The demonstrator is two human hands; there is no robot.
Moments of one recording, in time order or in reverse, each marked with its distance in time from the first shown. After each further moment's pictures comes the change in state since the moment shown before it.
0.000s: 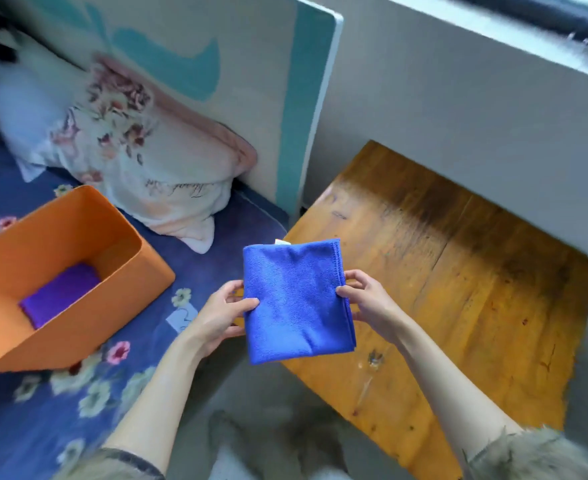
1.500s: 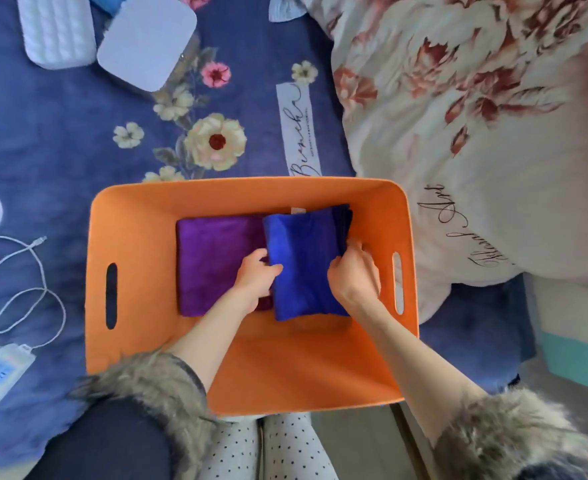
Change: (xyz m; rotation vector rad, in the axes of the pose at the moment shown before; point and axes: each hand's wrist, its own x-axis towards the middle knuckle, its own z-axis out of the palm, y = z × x) left_hand 0.249 -0.090 -0.415 -0.488 0.588 -0.393; right_hand 0.339 -0.055 0.525 -1.349 -0.124 -0.173
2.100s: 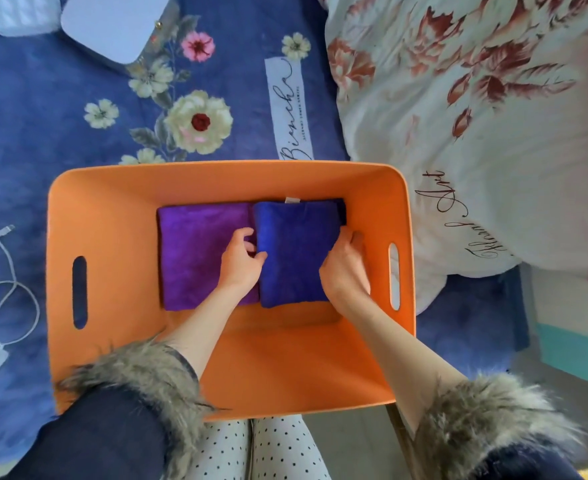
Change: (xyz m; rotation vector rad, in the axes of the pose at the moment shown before) left_hand 0.019 -0.012 0.002 0.270 0.163 0.255; right_hand 0.016 0.014 0.021 0.039 -0.113 -0.105
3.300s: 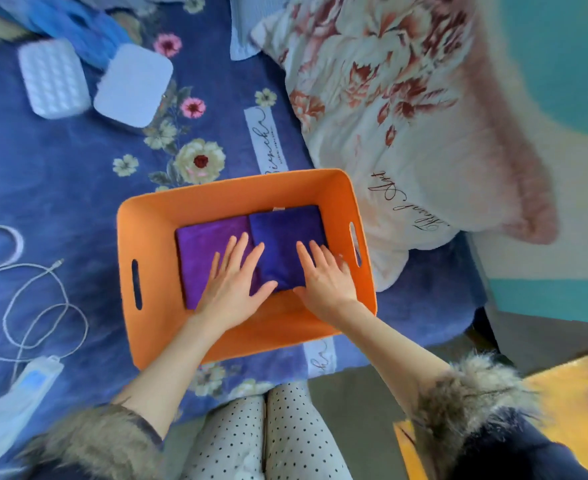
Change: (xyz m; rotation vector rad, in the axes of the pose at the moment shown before) left_hand -0.117 0.021 -0.072 0.761 -0.093 0.623; right_hand -0.109 -0.008 -0.029 -0.437 -0.040 -0.280
